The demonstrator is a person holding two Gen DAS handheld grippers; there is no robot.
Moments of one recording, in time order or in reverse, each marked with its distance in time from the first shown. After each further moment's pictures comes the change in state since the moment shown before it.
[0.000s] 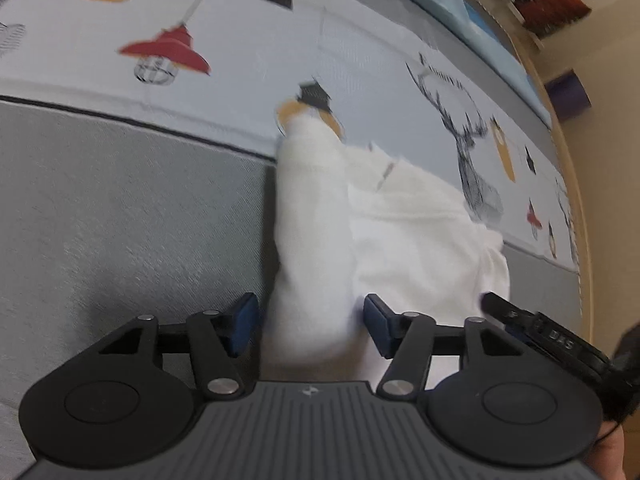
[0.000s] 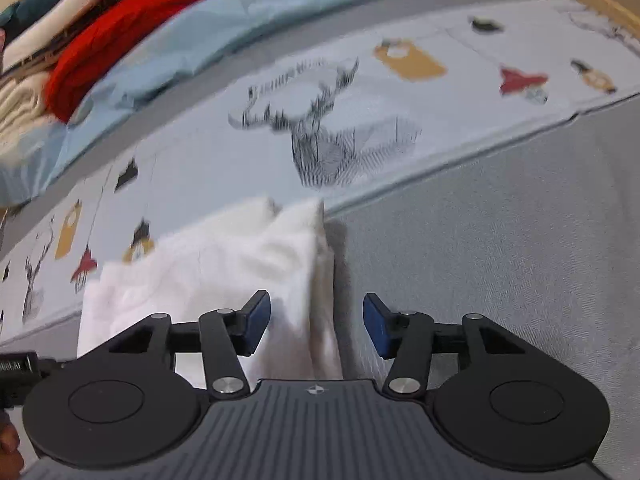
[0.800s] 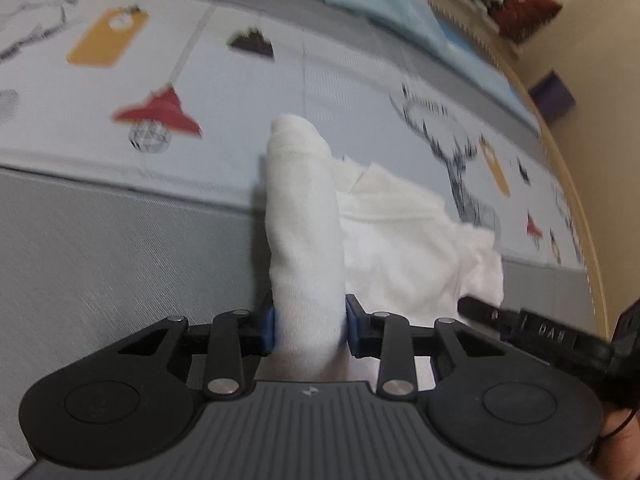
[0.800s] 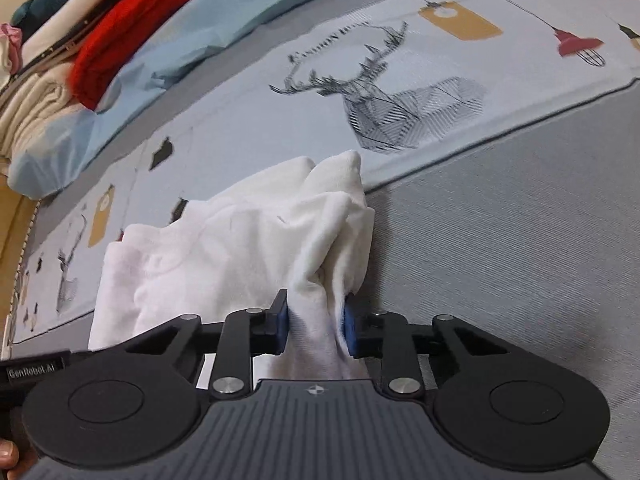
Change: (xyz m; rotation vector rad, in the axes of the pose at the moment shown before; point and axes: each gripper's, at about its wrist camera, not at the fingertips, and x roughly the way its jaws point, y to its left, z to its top) left arm -0.020 0.001 0.006 0.094 -0.177 0.028; right arm 0.022 0.025 -0.006 0.024 0.037 0.129
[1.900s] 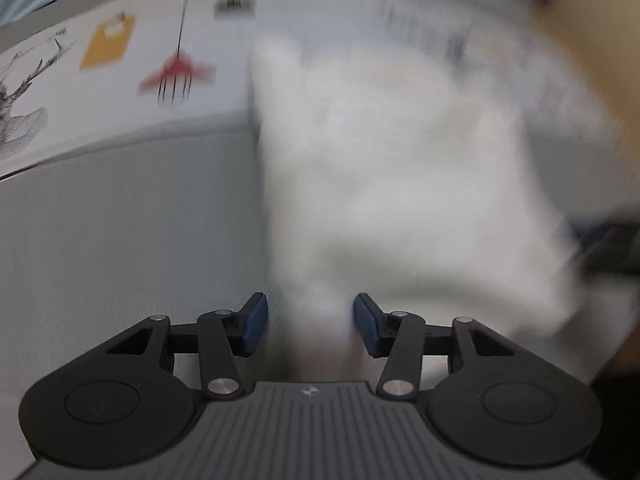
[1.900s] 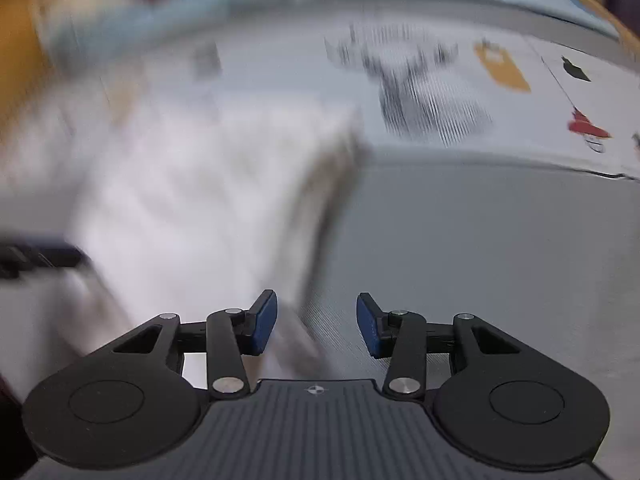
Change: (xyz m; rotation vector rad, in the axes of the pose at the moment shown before) left arm -0.017 -0.008 -0.076 0.355 0.181 0.218; right arm -0.033 0.017 -0.035 -0.445 0.159 -0.195
